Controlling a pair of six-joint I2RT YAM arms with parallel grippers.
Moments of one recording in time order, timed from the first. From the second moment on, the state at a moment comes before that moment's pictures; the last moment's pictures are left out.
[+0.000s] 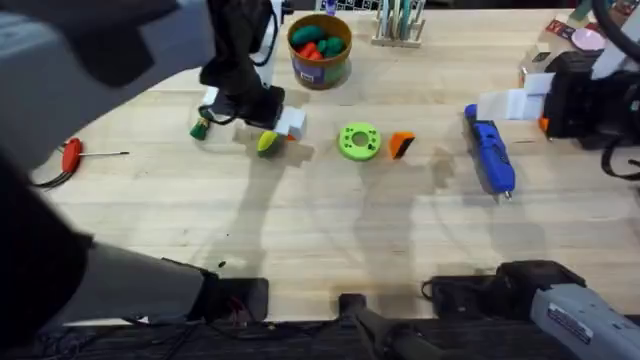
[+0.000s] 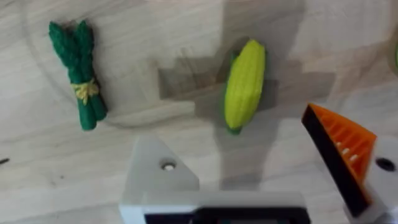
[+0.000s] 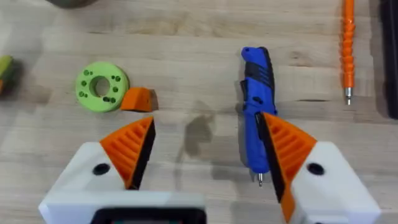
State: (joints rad) left arm -0.27 1.64 1.19 -0.98 0.00 -0.03; right arm 0.00 0.92 1.06 -1.04 -0.05 0.00
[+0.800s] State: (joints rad) left arm -0.22 1.82 1.20 -0.85 0.02 -0.04; right arm 0.00 0.92 1.06 -1.04 -0.05 0.00
